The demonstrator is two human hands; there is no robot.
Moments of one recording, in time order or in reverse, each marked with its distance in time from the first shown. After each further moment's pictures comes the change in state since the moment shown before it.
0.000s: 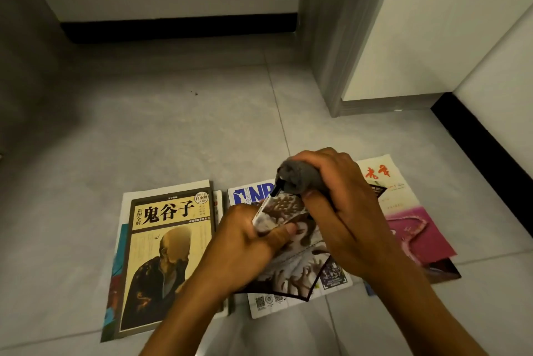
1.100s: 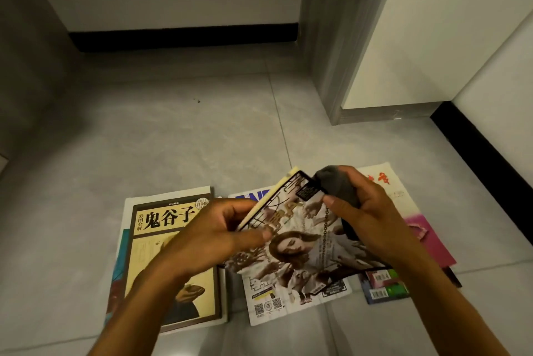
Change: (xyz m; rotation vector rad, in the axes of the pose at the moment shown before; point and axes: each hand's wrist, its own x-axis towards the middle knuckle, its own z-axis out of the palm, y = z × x) left_hand 0.001 0.010 -0.043 -0.221 -0.241 -0.091; right_hand -0.009 0.057 -0.026 0.384 -0.151 0.417
